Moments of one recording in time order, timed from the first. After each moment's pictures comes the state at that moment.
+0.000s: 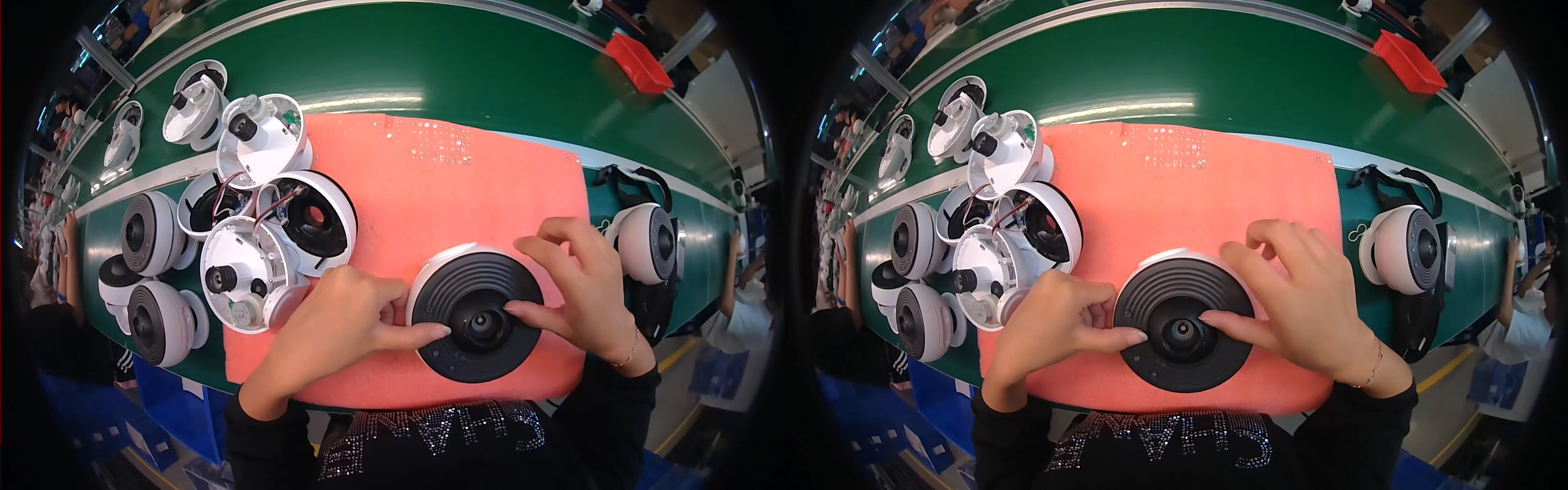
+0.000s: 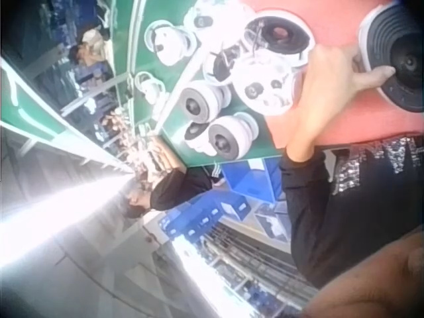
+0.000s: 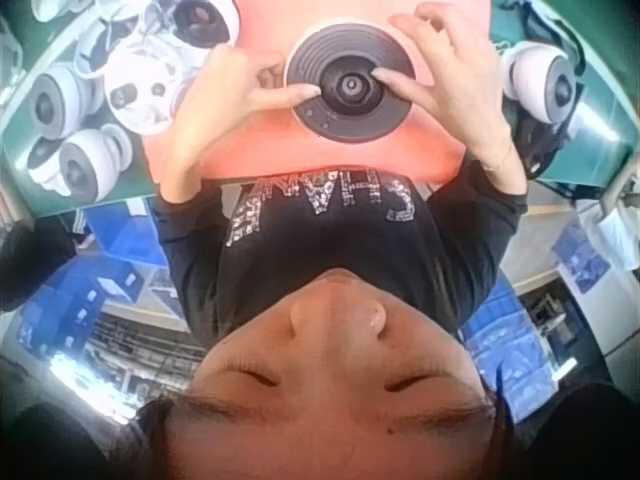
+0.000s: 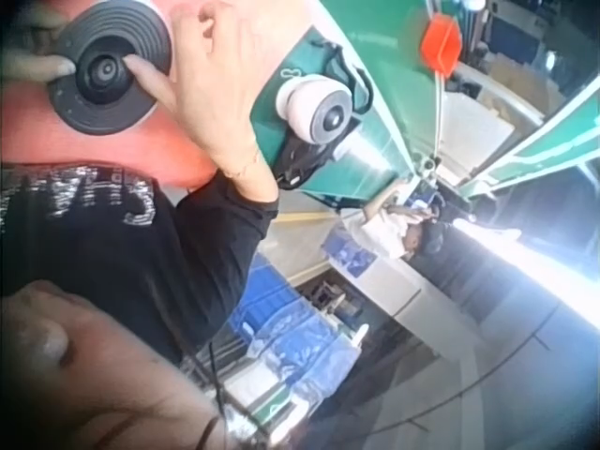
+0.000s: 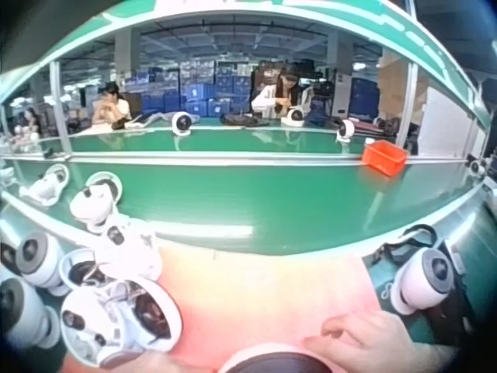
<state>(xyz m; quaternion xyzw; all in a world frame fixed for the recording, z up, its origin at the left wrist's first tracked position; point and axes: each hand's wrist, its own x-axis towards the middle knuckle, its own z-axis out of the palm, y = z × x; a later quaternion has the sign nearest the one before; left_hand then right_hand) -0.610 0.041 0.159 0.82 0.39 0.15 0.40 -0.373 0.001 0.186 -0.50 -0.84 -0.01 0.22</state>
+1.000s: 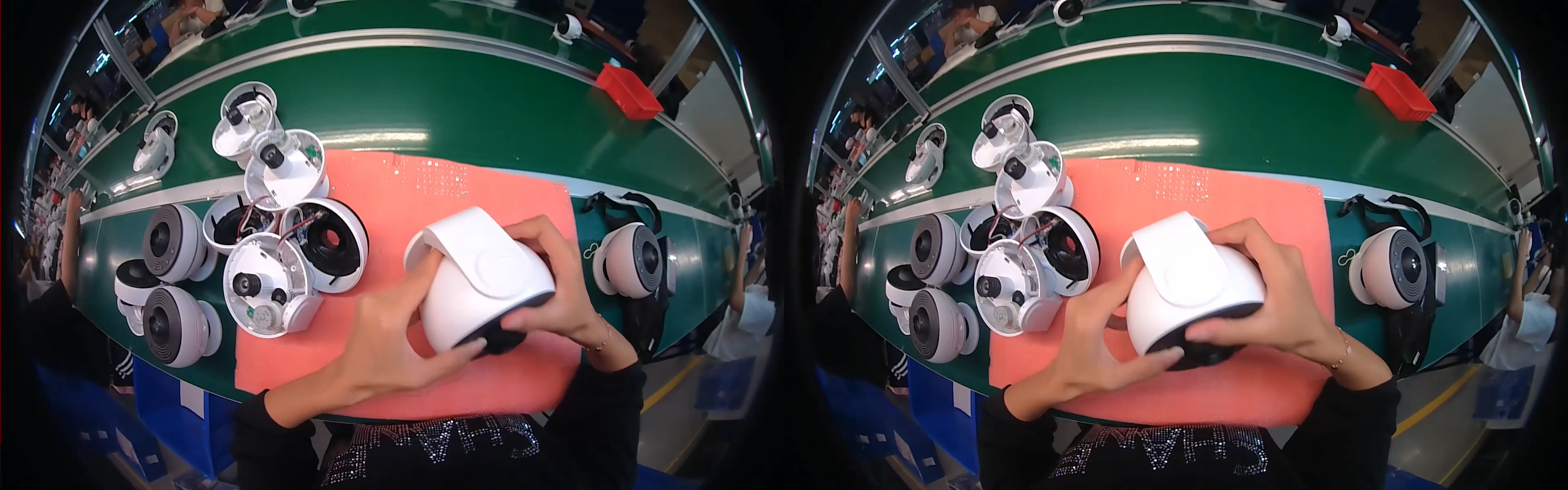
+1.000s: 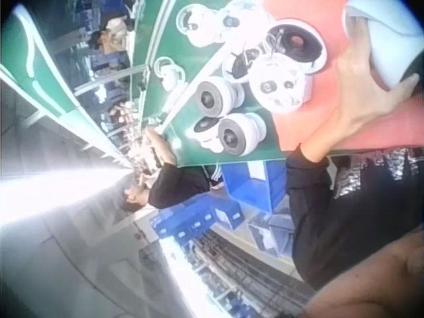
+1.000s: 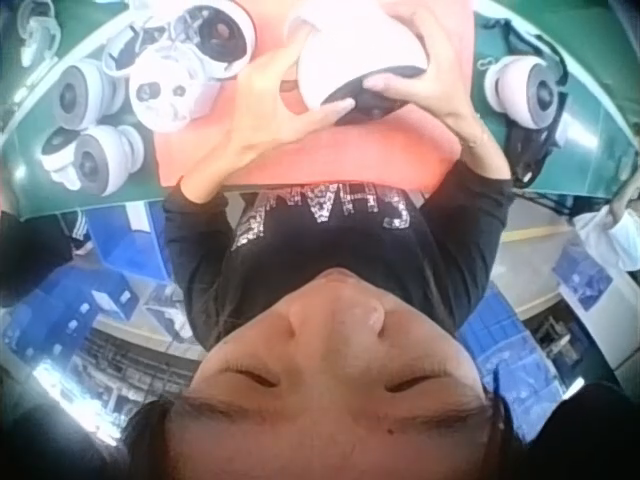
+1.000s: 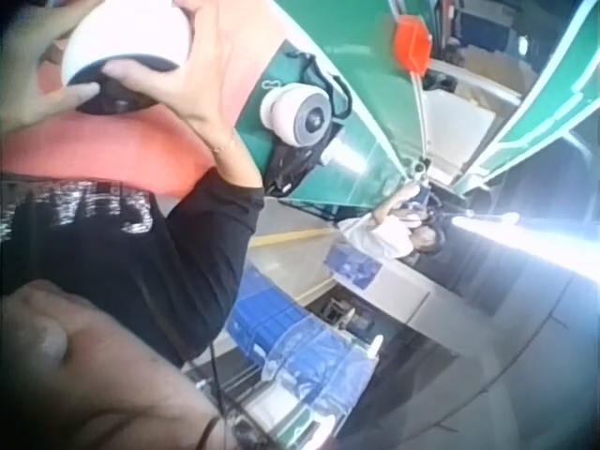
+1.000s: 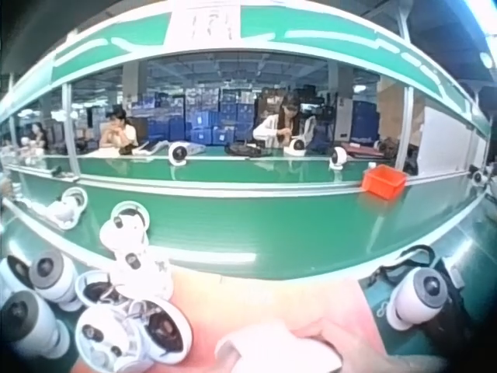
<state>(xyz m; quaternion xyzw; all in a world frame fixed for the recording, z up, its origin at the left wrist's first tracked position) -0.584 0.022 0.158 0.77 0.28 0.42 0.39 -0.370 0.017 0.180 -0.43 -0.74 0.35 0.38</state>
